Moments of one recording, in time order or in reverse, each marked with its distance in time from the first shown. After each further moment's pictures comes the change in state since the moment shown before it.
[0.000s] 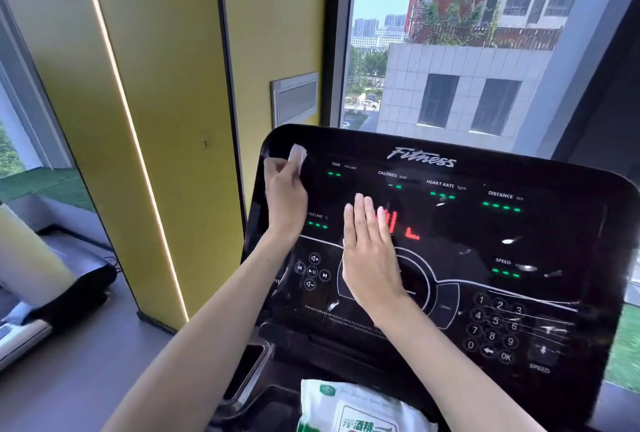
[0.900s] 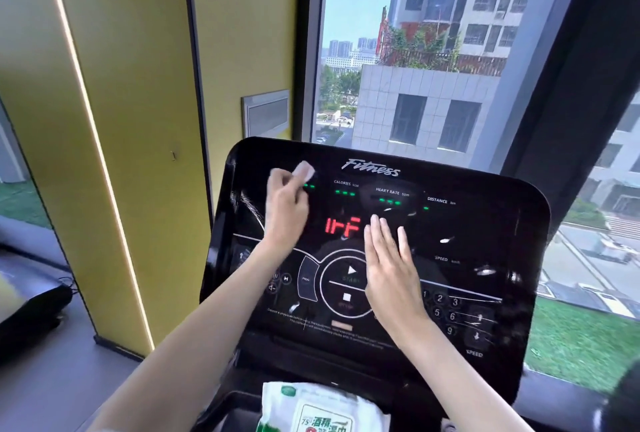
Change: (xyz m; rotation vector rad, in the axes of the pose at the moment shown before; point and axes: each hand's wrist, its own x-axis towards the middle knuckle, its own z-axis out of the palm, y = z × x) left_hand -0.025 0.035 0.030 -0.088 -0.091 0.127; right_hand -0.052 0.071 -0.034 0.010 0.053 0.075
